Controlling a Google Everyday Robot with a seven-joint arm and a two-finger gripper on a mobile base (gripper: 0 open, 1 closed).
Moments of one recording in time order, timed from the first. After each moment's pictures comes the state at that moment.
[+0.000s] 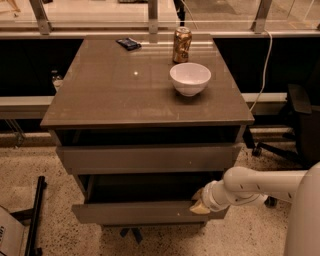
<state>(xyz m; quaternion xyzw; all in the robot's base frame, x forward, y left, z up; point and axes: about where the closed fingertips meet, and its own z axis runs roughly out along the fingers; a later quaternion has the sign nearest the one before) 0.515 -0.152 0.434 -0.58 0.78 0.11 0.23</state>
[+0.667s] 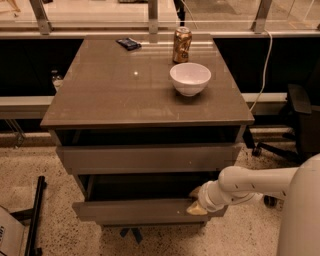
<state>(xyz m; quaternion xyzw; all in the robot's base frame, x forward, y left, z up) 0.514 -0.146 0.435 -0.59 0.77 0.10 0.22</state>
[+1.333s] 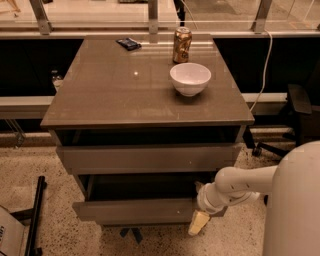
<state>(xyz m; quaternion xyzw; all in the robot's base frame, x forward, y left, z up) 0.504 -0.146 0.424 -0.60 0.77 0.10 0.19</state>
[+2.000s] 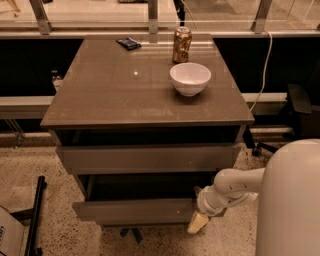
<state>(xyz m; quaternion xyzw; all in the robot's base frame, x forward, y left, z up) 0.498 -0.148 0.399 -0.60 0.77 0.12 0.17</state>
